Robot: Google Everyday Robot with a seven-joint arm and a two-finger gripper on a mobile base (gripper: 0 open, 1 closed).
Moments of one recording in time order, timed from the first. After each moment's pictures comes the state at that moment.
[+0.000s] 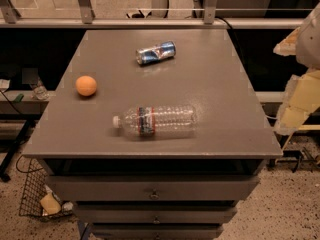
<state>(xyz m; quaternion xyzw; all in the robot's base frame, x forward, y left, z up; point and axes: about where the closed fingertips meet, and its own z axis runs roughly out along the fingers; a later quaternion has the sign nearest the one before) 0.438 -0.217 0.976 -0.60 0.78 -0.03 0.16</state>
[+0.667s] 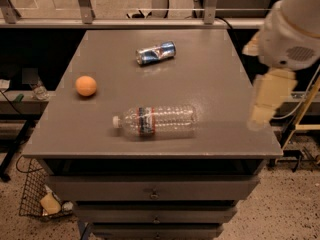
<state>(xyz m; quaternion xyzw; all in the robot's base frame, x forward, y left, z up) 0.455 -0.179 0.964 -0.64 0.76 -0.04 0.14</state>
